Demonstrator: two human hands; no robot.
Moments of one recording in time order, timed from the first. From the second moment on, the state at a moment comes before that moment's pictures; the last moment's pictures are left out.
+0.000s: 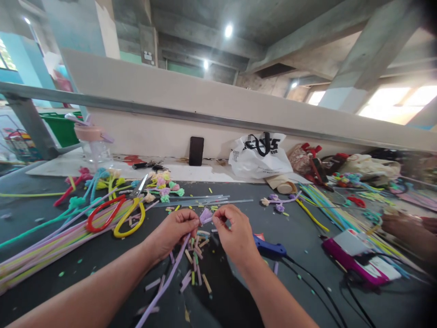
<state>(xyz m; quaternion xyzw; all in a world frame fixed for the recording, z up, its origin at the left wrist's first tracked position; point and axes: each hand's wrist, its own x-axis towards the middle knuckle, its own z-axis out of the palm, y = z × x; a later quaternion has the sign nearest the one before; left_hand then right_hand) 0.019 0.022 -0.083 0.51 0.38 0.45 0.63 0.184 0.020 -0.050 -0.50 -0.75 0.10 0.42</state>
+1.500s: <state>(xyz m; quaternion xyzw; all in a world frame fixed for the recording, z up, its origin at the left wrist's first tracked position) 0.015 0.023 -0.086 0.50 0.35 0.39 0.70 0.186 0.021 -0.051 -0.50 -0.74 0.09 0.44</state>
